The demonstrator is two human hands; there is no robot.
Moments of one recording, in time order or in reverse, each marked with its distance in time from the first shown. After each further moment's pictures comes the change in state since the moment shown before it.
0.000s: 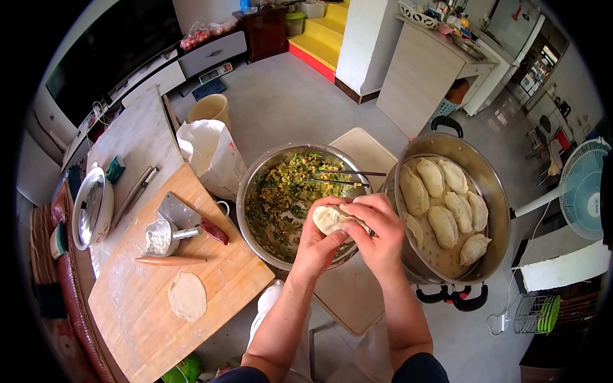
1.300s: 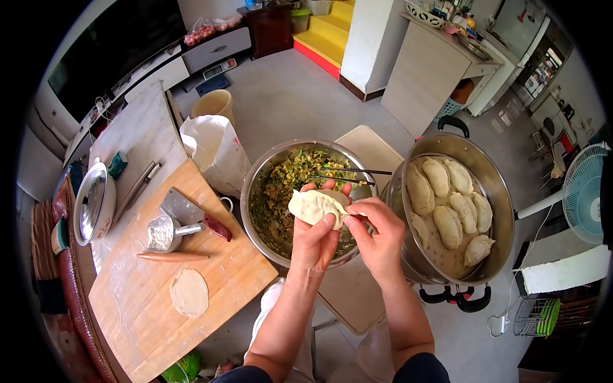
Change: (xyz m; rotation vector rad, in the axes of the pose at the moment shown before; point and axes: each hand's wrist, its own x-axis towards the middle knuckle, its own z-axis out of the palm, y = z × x) left_hand 0.008 0.007 0.000 -0.373 0.148 0.121; right_hand -0.012 0.001 0.010 0.114 -0.053 0.196
